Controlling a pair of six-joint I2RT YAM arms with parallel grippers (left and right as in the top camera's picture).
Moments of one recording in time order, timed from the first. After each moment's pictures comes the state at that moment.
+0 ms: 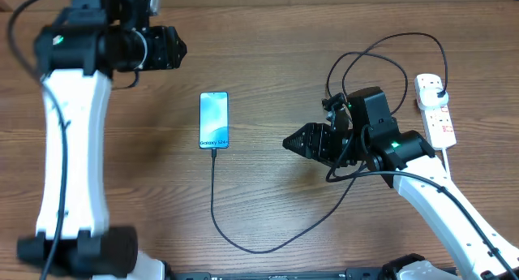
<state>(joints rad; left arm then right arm) 0.00 1.70 1.99 -1.24 0.35 -0.09 0.34 1.34 0.94 -0.59 -0.66 0.62</state>
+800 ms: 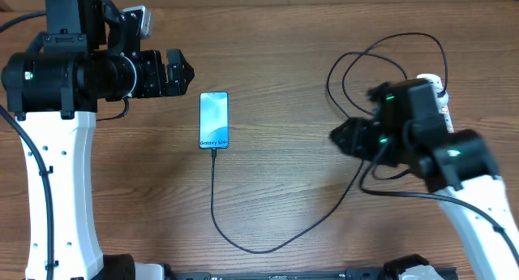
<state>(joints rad) 0.00 1.58 1.99 -1.41 0.36 -0.10 0.25 1.19 1.26 -1.10 -0.32 0.52</state>
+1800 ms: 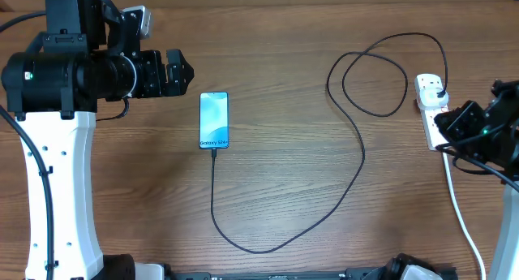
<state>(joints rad) 0.00 1.58 1.99 -1.41 0.36 -0.10 -0.41 1.18 1.33 -1.16 -0.40 0.38</state>
